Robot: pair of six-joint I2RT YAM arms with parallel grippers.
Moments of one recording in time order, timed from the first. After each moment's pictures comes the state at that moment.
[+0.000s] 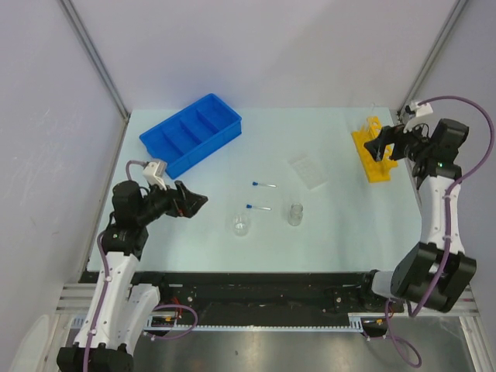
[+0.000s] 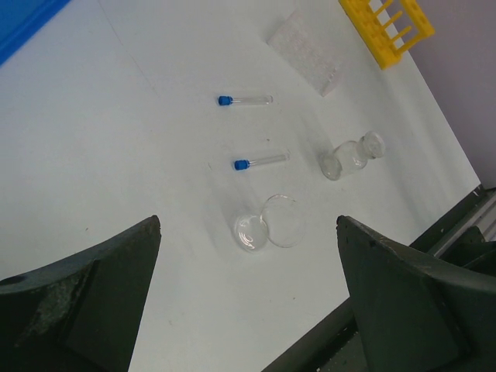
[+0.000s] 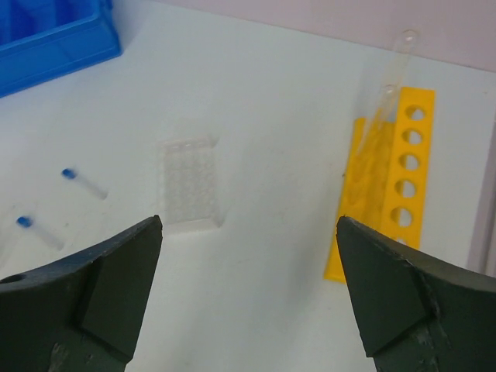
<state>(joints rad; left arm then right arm) -0.02 0.67 0.62 -0.32 0.62 -0.28 -0.36 1.34 1.20 -0.27 -0.73 -0.20</state>
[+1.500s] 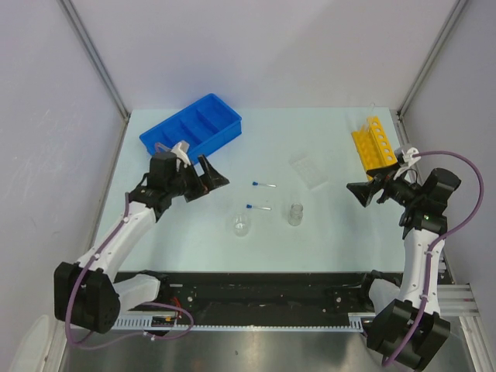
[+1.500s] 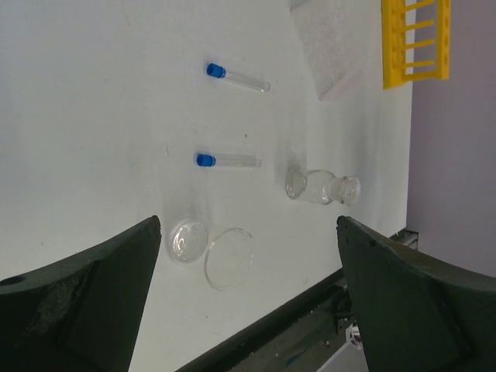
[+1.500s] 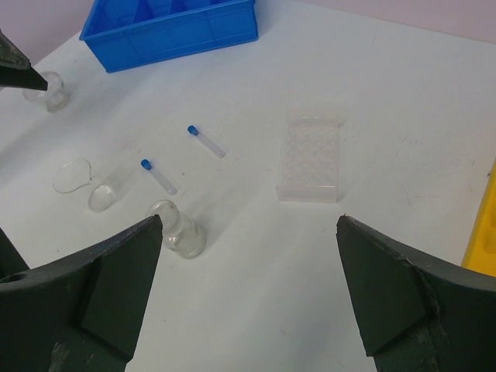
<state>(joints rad) -0.23 1.12 0.80 -0.30 0.40 -0.69 -0.43 0.87 0.71 -0.16 -1.13 -0.13</state>
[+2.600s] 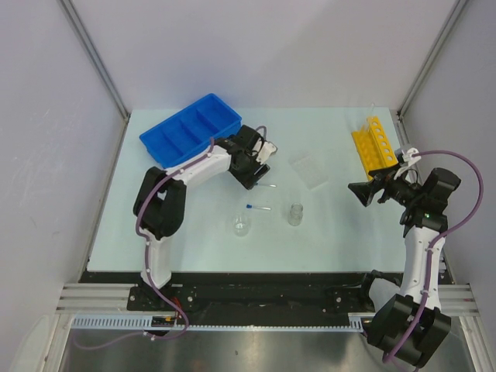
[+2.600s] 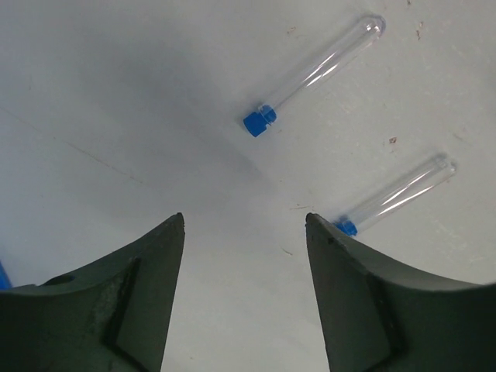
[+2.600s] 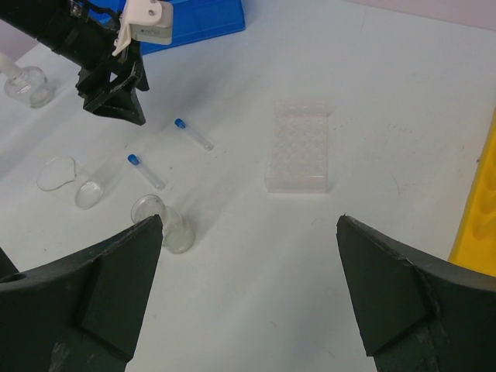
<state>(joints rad) -0.59 2.00 1.60 -0.70 0.02 0.24 -0.45 0.90 0.71 -0.18 -1.10 -0.17</state>
